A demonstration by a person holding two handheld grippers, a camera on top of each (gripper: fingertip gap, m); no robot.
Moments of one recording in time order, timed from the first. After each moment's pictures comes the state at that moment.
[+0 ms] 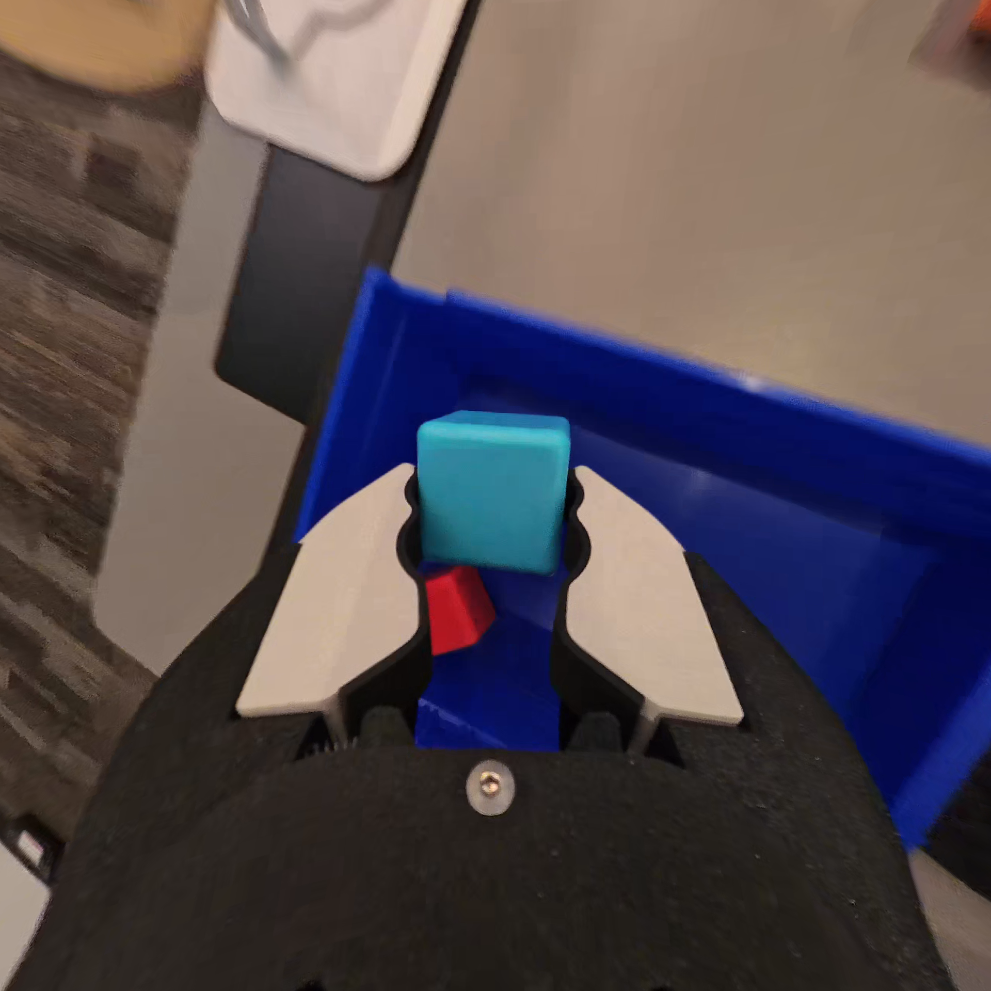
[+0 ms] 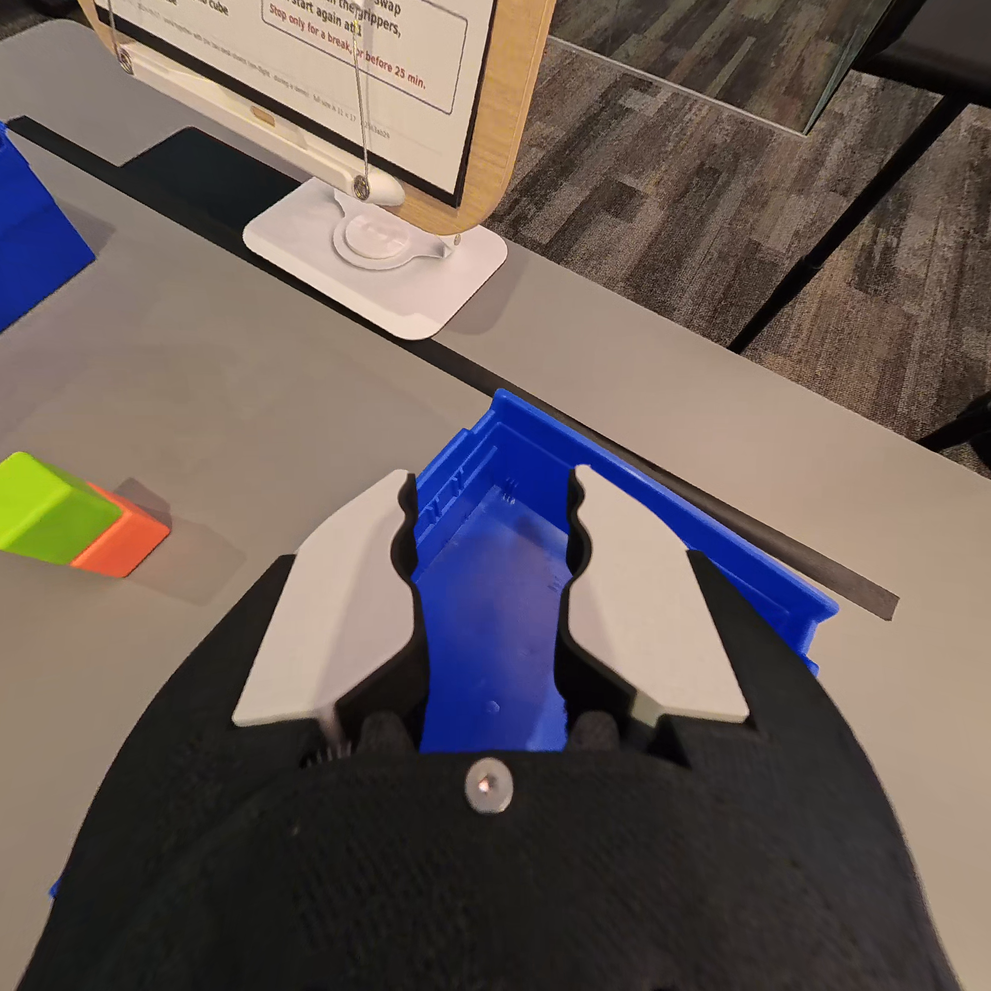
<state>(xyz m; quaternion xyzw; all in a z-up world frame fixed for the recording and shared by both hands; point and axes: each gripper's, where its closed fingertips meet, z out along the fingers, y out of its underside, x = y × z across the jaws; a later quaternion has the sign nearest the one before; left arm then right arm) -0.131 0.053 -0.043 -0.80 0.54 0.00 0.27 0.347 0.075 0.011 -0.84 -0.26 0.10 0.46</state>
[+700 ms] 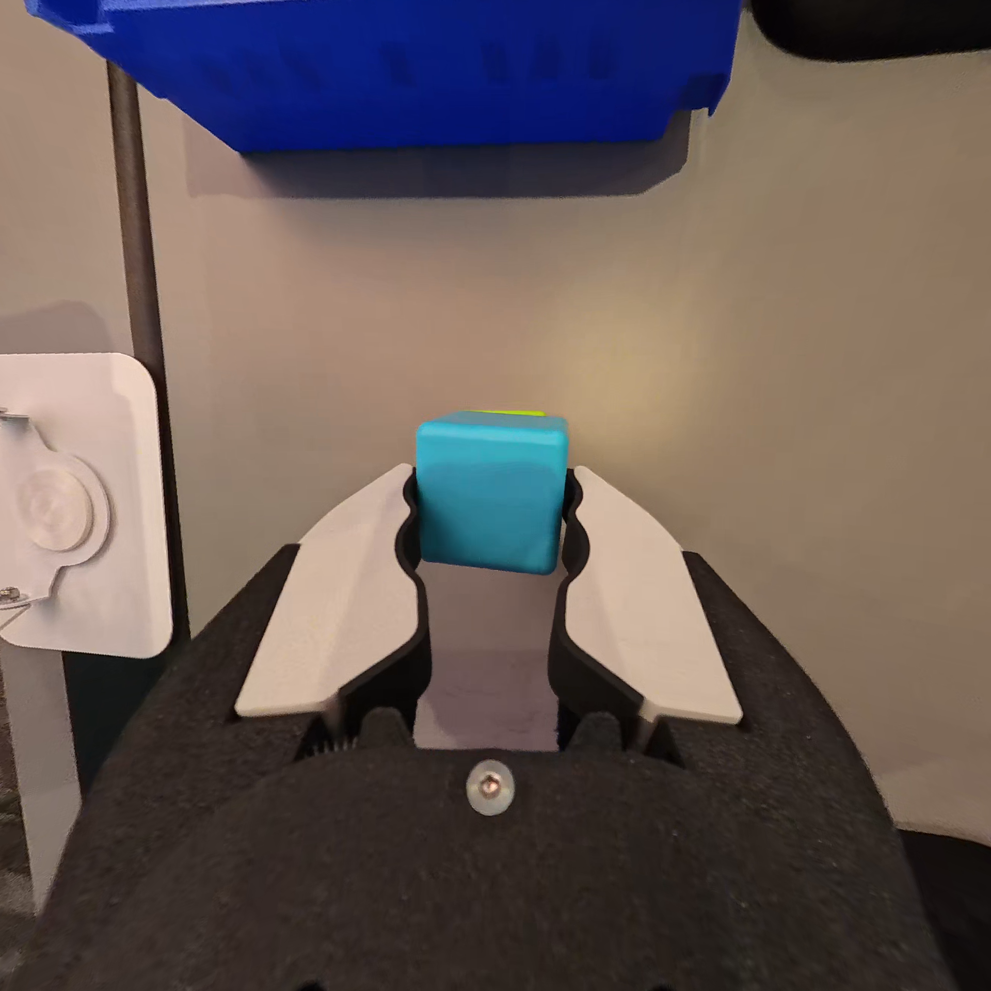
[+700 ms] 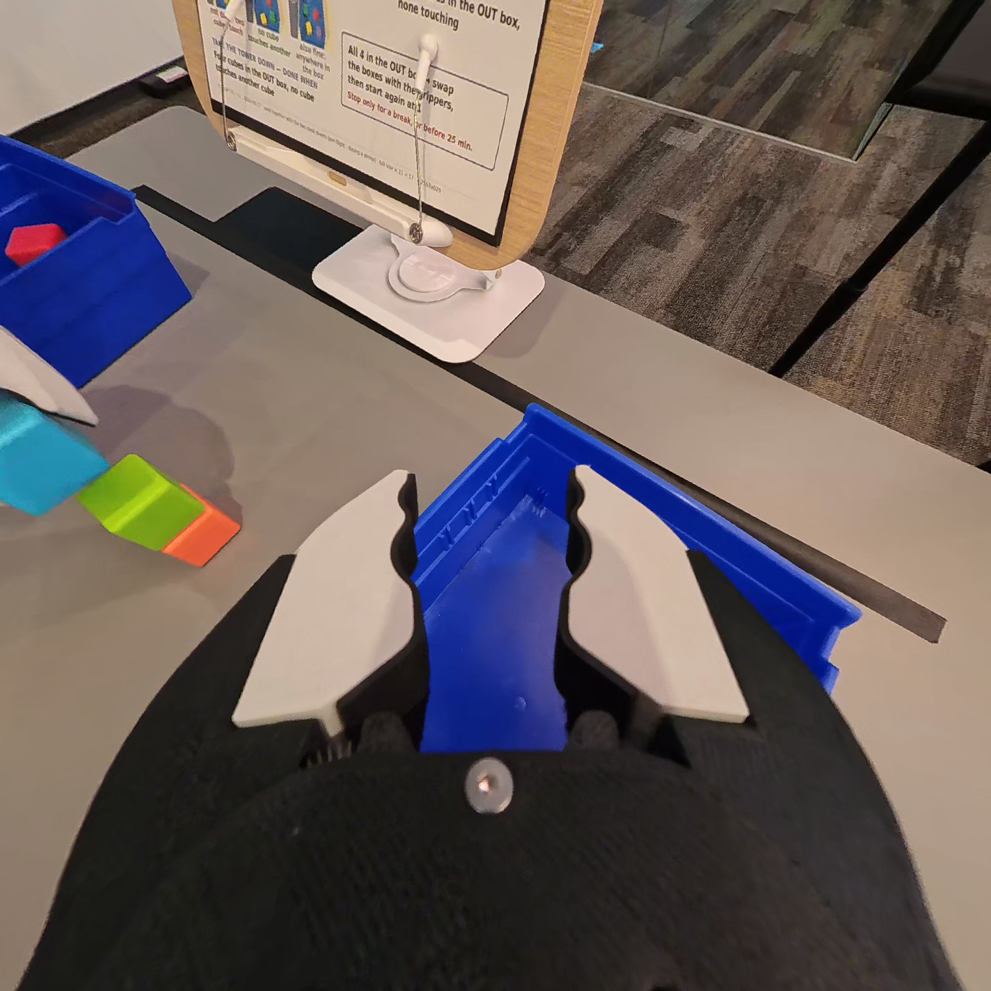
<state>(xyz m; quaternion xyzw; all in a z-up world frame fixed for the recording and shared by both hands) 0.131 -0.050 -0.039 -0.68 0.69 -0.11 0.21 0.346 0.058 0.032 -0.83 -0.27 0.15 0.47</state>
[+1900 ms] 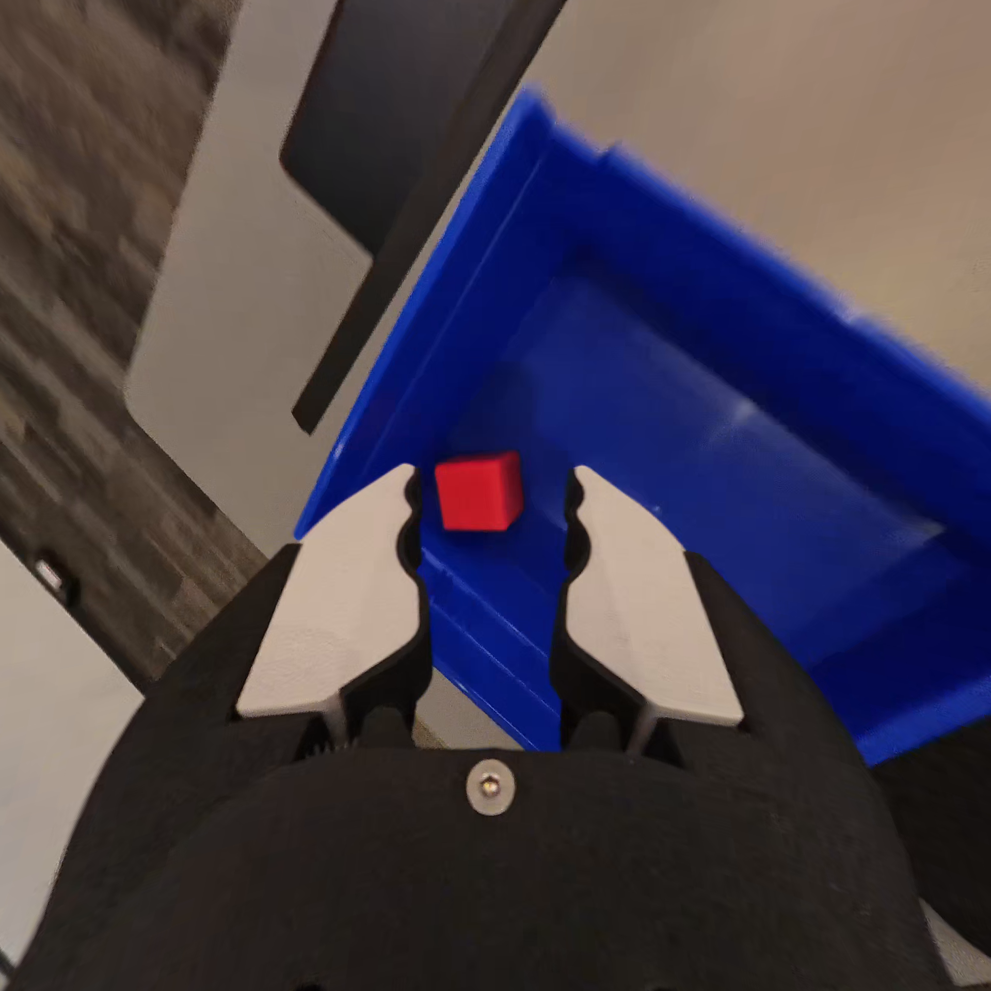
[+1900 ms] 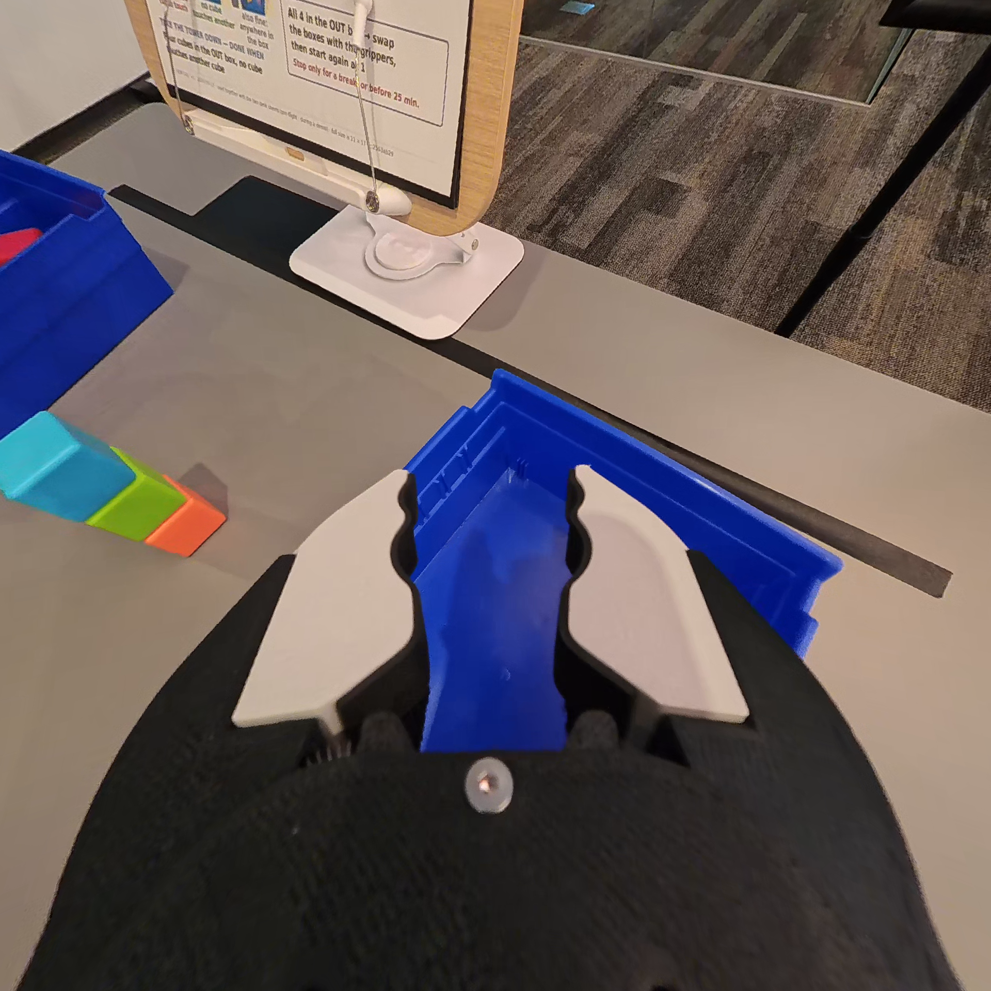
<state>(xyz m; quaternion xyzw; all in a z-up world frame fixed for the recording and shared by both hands) -0.180 0.056 -0.033 -0.88 0.42 0.11 0.19 0.372 0.061 0.019 -0.84 -0.24 0.17 0.45</state>
